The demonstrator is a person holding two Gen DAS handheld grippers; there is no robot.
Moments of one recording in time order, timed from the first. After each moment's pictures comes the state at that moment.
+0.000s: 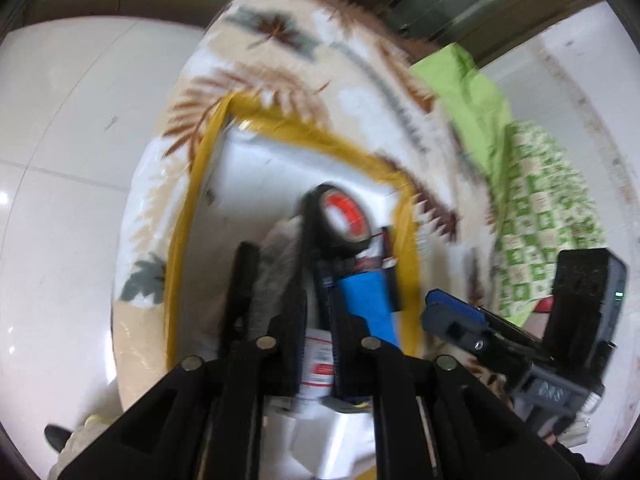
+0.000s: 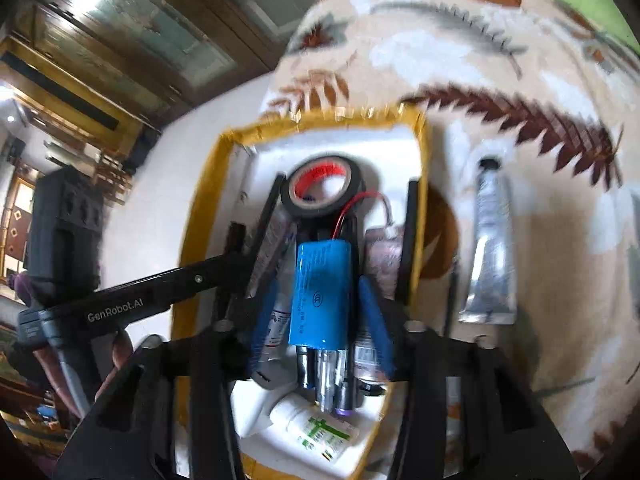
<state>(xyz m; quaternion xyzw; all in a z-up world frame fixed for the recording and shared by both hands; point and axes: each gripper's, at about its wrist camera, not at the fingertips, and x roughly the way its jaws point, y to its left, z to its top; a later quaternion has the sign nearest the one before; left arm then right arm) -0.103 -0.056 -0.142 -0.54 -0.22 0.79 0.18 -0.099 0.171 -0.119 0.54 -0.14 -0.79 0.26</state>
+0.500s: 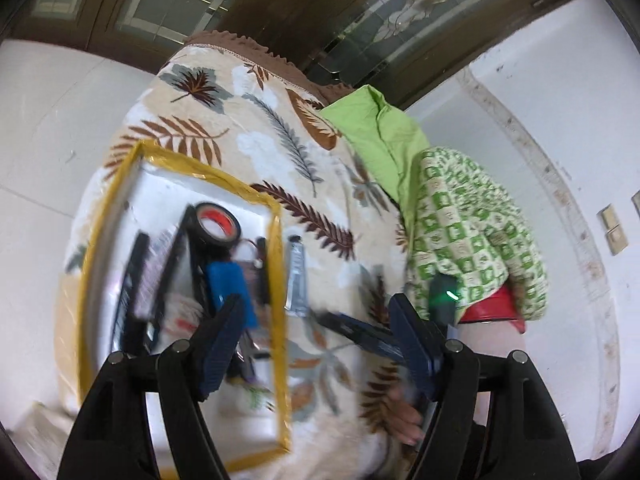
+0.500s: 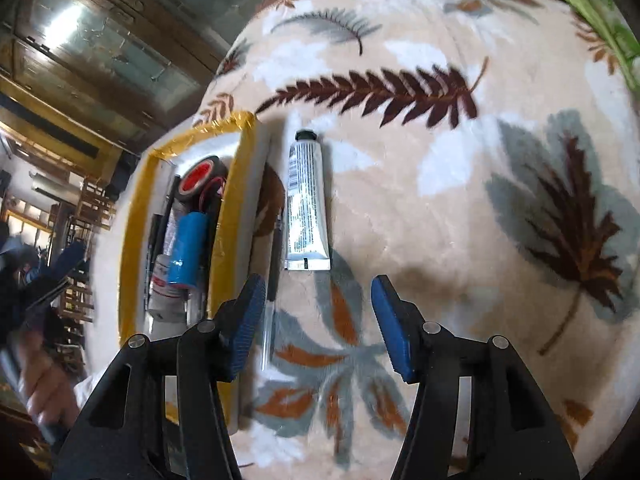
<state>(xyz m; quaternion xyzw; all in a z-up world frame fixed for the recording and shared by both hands) -0.036 -0.015 -0.073 -0.45 -0.28 0.82 0.24 -0.092 0.268 -0.161 0.56 -0.16 -0.79 0.20</state>
